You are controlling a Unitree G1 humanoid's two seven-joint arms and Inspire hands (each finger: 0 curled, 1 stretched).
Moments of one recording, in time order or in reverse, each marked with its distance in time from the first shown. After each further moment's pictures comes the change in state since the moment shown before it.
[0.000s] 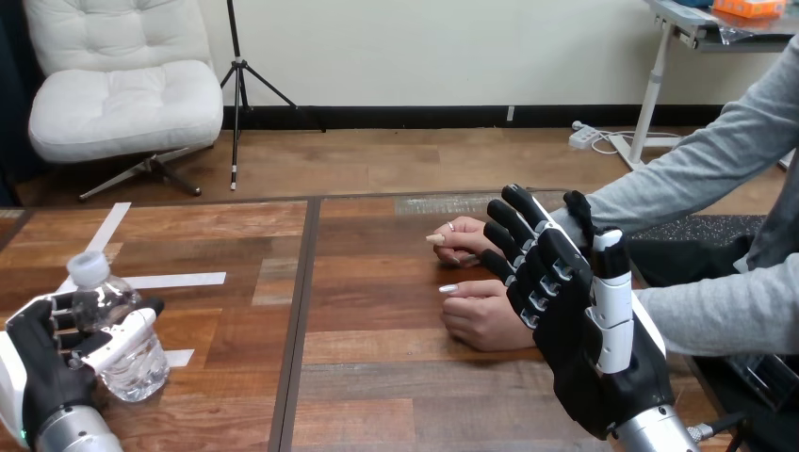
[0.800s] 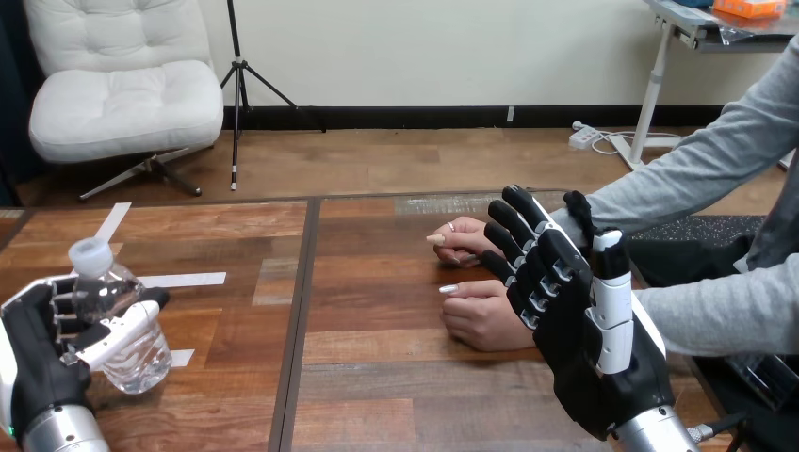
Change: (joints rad) left arm 0.105 -0.005 -0.015 -0.232 -0.004 0.045 -0.079; right arm 0.001 0.000 0.000 0.000 -0.001 0.000 0.000
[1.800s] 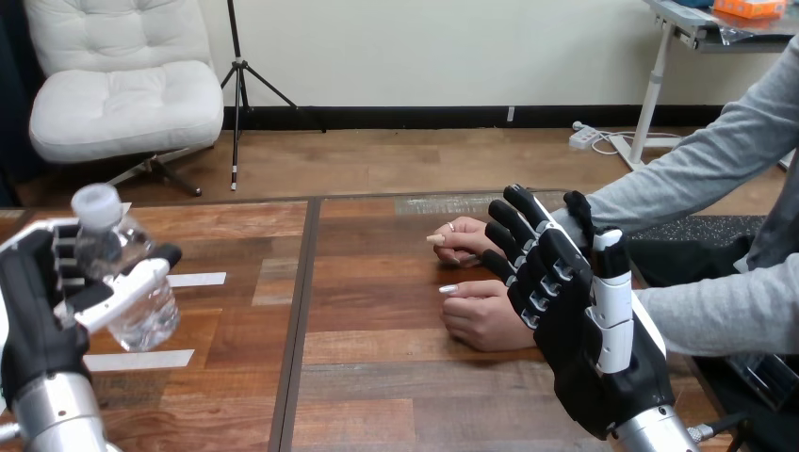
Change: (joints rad) left arm 0.048 -0.005 -0.025 -0.276 0.027 0.049 -0.063; right arm -0.001 0.001 0.000 0.000 -0.002 0.000 -0.006
